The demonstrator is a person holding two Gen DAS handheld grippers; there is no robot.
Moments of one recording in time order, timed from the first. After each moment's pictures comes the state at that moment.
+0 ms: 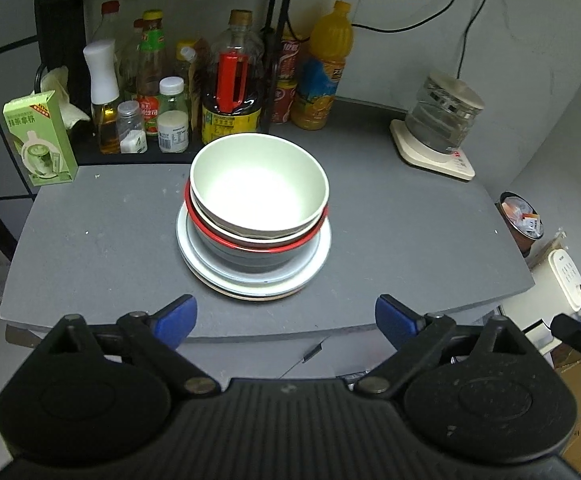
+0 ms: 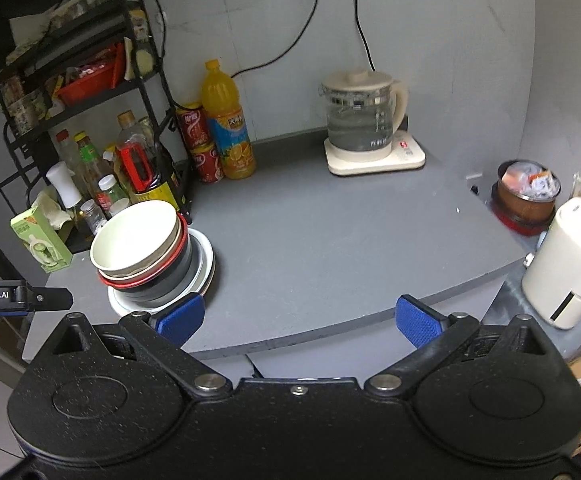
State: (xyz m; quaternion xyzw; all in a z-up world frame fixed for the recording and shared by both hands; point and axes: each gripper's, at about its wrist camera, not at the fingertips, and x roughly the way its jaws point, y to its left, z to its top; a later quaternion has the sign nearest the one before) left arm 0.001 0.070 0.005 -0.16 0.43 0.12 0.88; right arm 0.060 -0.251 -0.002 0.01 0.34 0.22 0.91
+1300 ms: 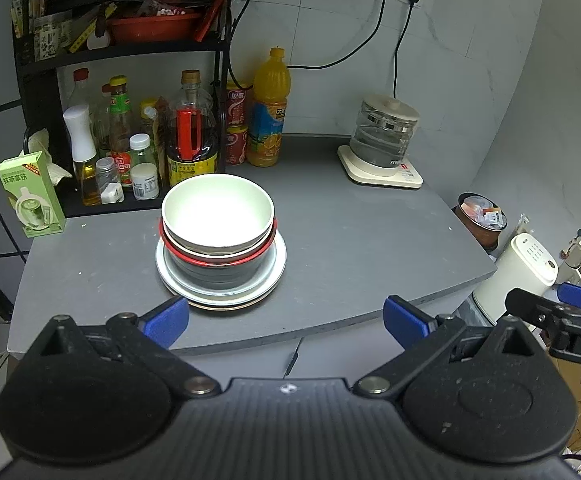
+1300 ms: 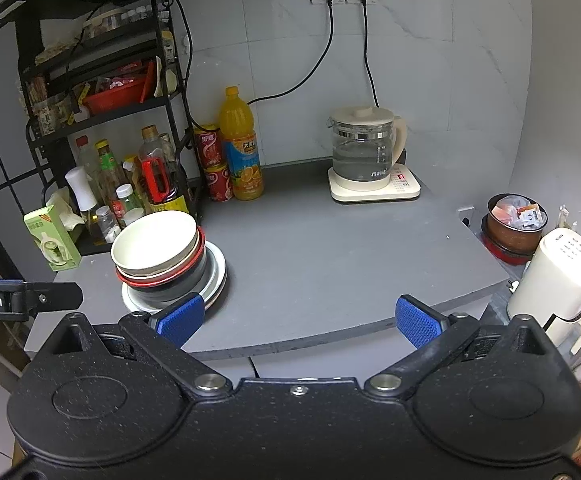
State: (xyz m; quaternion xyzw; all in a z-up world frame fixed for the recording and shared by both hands) left arm -0.053 0.021 0.039 -0.10 0.37 0.08 0.92; right arm 0.014 -0.253 0.014 0.00 0.30 0.21 0.93
